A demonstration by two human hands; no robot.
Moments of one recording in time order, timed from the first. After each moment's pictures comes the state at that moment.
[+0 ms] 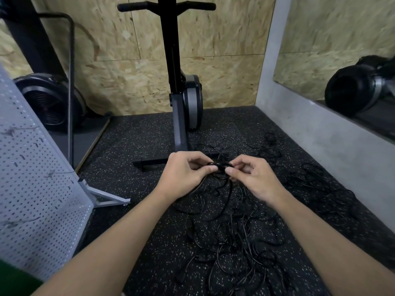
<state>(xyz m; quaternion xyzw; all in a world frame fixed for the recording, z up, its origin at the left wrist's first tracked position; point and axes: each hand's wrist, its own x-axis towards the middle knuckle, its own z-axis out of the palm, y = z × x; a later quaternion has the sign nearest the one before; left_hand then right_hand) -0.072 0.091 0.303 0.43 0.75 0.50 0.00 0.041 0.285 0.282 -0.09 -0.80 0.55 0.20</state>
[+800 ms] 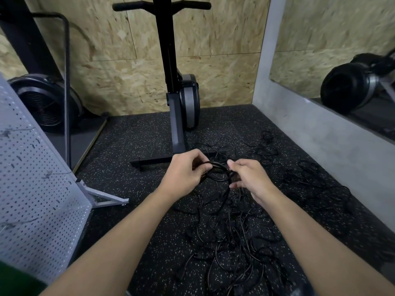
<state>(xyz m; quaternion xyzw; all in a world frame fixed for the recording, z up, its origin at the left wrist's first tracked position) -0.076 0.101 0.296 0.41 0.81 0.42 -0.02 0.031 0.277 0.276 -0.26 -0.74 0.61 0.15</state>
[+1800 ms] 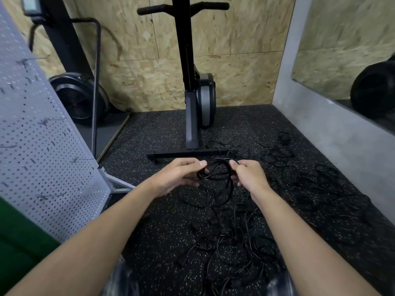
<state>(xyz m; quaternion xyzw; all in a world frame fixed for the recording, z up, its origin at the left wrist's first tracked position) -0.065 0.073 0.290 0.31 0.69 0.56 0.34 0.036 0.282 0.267 -0.31 -0.77 0.54 0.12</state>
